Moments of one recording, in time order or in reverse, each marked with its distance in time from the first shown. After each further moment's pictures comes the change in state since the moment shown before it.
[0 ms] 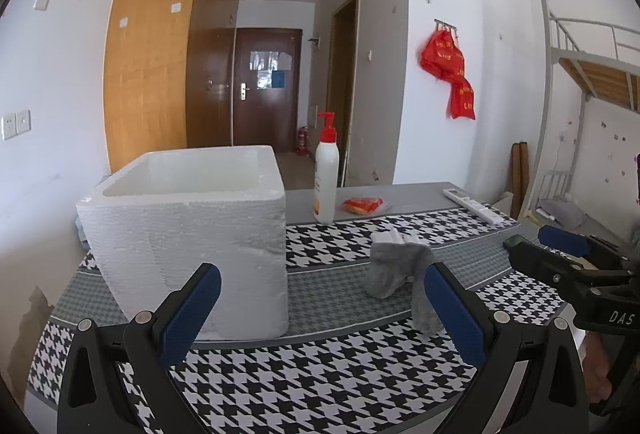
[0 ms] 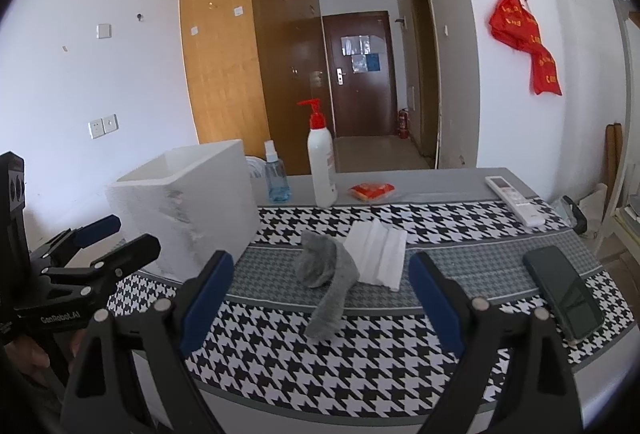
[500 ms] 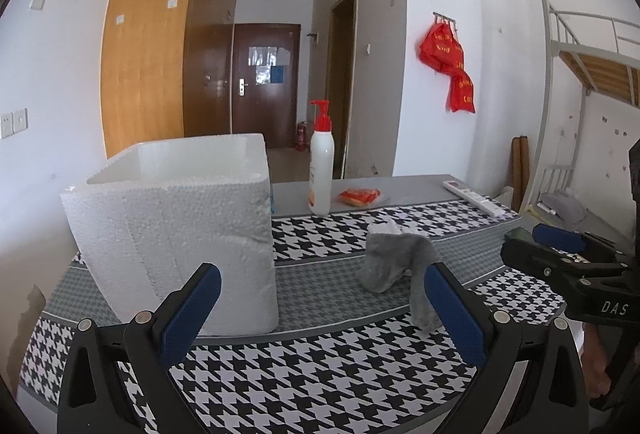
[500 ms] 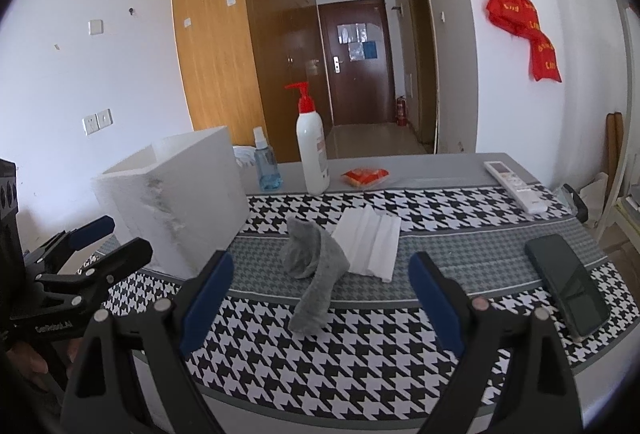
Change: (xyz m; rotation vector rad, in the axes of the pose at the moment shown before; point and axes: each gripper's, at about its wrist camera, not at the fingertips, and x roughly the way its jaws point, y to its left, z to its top) left arm 0.014 -0.007 -0.006 0.009 0.017 0.001; right arm 0.020 -0.011 -0.006 0.015 0.050 0.008
